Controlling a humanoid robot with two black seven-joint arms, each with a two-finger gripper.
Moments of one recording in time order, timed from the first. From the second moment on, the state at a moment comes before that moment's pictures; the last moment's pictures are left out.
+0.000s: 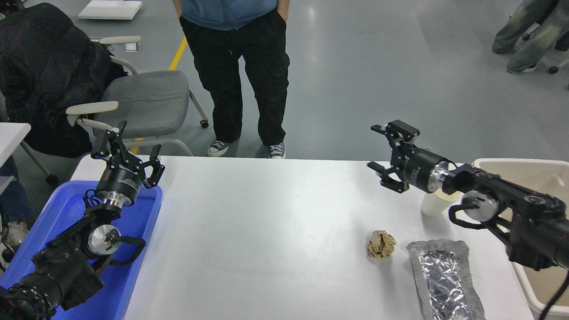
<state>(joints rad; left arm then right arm) -0.59 0.30 -0.87 -0.45 0.19 -0.49 -0.64 0.87 -0.58 0.26 0.80 -0.37 0.30 0.20</state>
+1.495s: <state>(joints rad) -0.59 0.30 -0.87 -0.45 0.19 -0.49 -0.64 0.91 -0.48 -0.16 0.35 -0.79 0.11 0.42</state>
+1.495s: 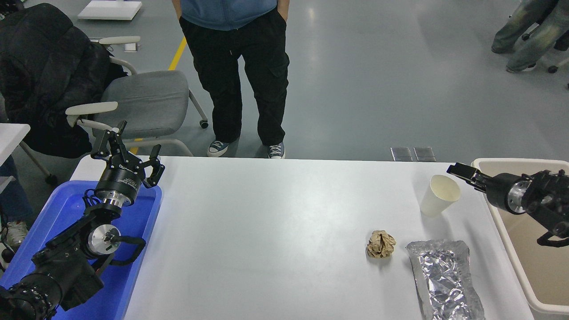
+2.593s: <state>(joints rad) -0.59 0.30 -0.87 -0.45 0.19 -0.49 -0.64 0.85 -0.36 -0.32 0.15 -0.79 0.10 0.52</state>
